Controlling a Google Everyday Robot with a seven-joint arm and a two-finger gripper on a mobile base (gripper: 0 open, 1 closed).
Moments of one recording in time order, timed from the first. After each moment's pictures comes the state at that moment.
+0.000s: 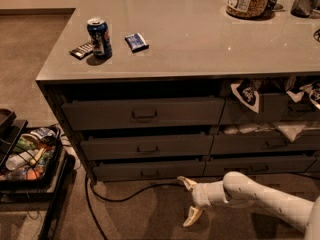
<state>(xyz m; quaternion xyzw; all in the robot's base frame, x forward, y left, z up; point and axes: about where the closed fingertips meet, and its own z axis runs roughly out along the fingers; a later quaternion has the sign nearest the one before) 0.490 -0.094 0.326 -0.70 0.57 0.22 0.37</state>
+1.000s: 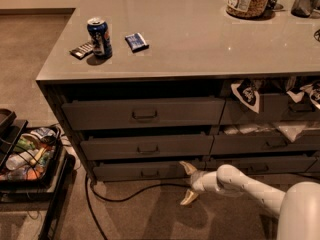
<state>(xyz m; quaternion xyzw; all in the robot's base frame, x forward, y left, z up) 0.593 -0.112 0.275 -0.68 0.60 0.13 0.41</state>
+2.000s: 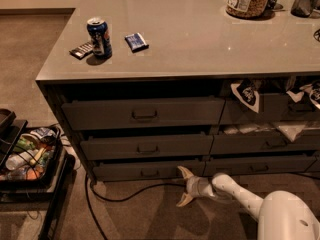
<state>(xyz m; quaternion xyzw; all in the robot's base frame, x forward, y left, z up) 0.617 -0.102 0.194 -0.66 0.60 0.12 0.43</state>
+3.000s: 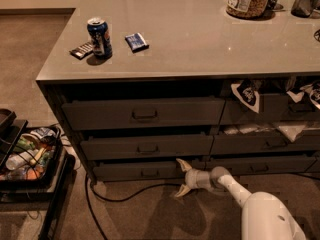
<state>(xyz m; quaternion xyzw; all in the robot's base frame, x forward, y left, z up) 0.664 -0.098 0.186 -0.66 0.58 0.13 0.47</state>
